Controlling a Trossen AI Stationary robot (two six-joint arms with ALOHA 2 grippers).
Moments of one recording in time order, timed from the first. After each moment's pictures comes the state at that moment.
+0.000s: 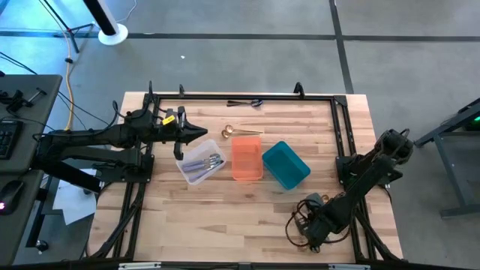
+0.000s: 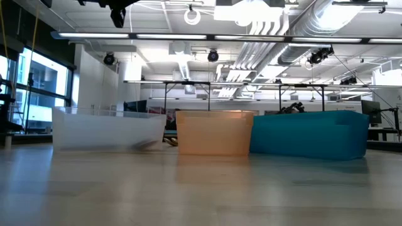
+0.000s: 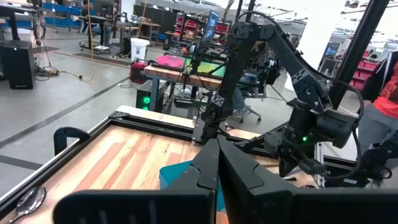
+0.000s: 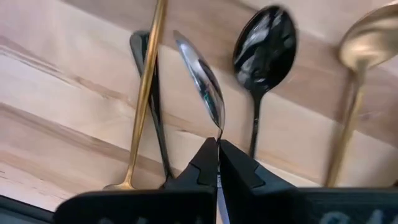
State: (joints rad) left arm 0.15 0.77 0.63 0.13 0.06 -0.18; right arm 0.84 1.62 1.03 -0.90 0.01 2.01
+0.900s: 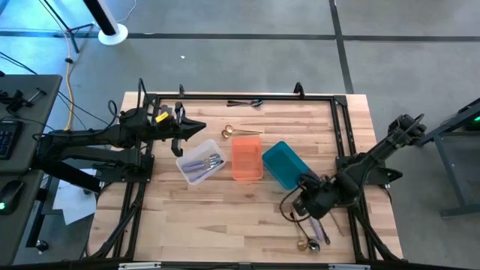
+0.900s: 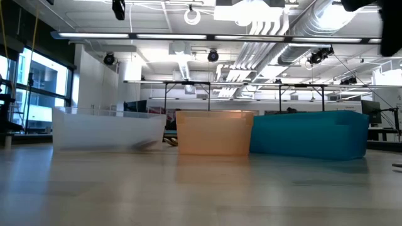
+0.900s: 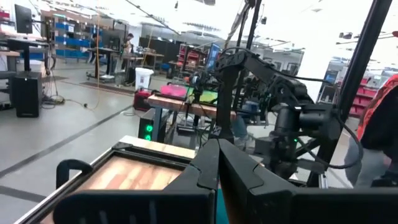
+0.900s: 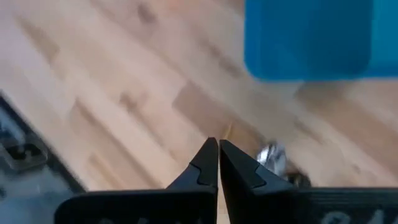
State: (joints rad) left arm 0.15 0.76 0.63 0.26 0.03 -0.18; right arm 0.68 1.35 1.03 -0.92 0.28 1.54
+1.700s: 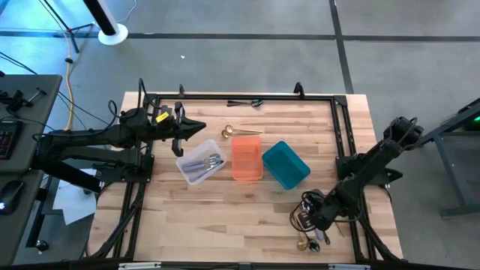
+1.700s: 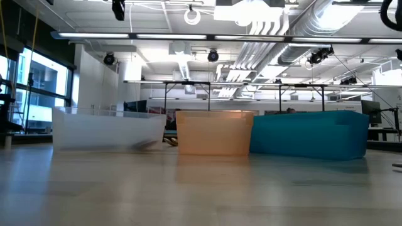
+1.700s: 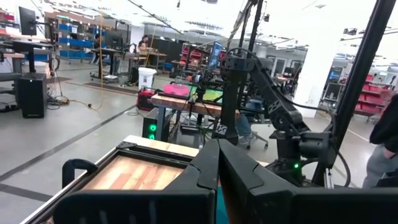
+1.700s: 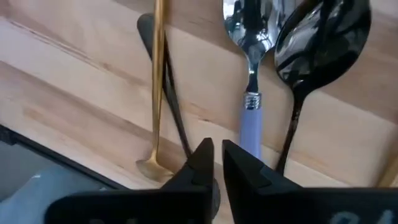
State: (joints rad) left arm 0.15 0.76 0.63 0.25 0.02 -0.16; right arm 0.81 1.41 0.73 -0.50 -0.05 2.02
